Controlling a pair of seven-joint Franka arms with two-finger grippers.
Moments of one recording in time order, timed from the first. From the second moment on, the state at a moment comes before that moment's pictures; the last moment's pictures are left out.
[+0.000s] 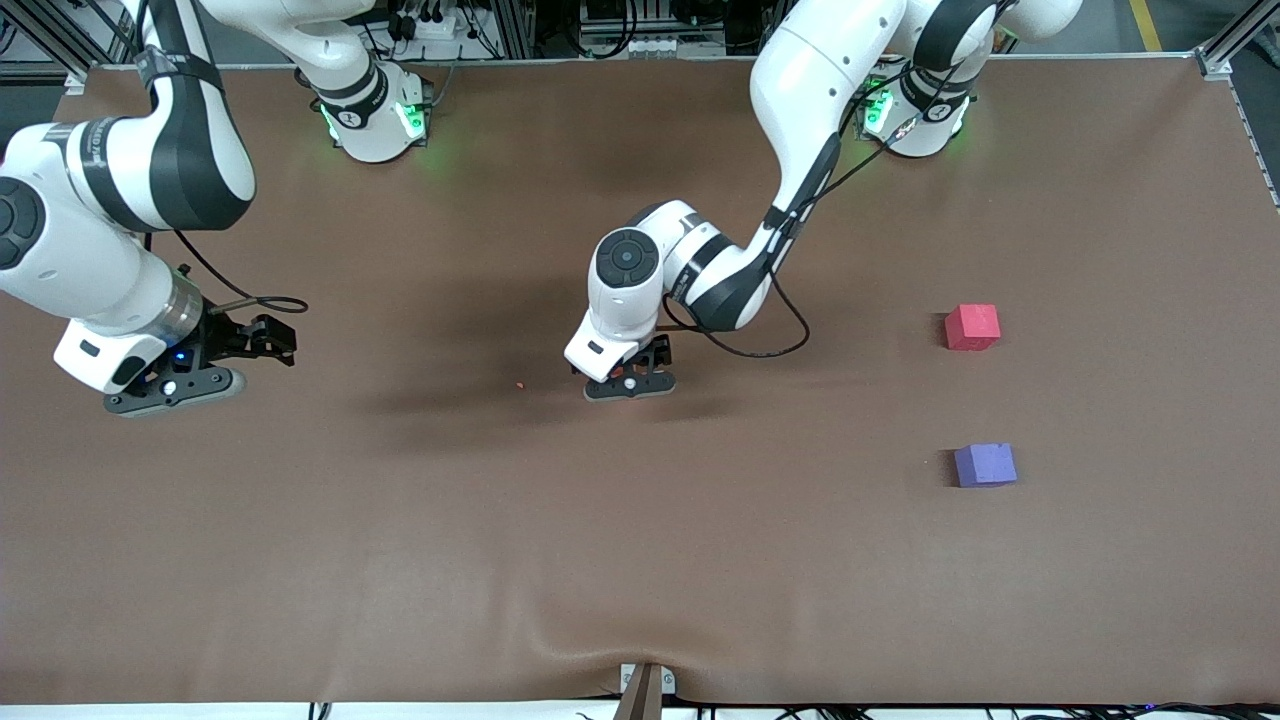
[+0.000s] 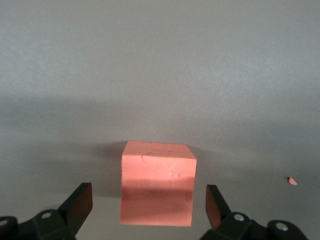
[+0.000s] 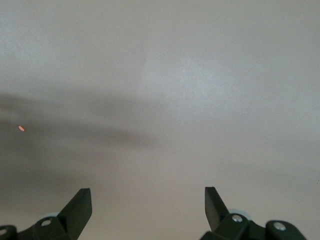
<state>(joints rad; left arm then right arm) -0.85 0.88 0.03 -1.28 -0.07 2.25 -0.94 0.13 0.13 -0.06 -1.83 -0.04 1.95 -0.16</state>
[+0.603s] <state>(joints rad) -0.86 0.92 0.02 -1.28 -0.07 2.28 -0.97 0.09 0.09 -0.06 -1.82 -0.04 1.89 -0.17</state>
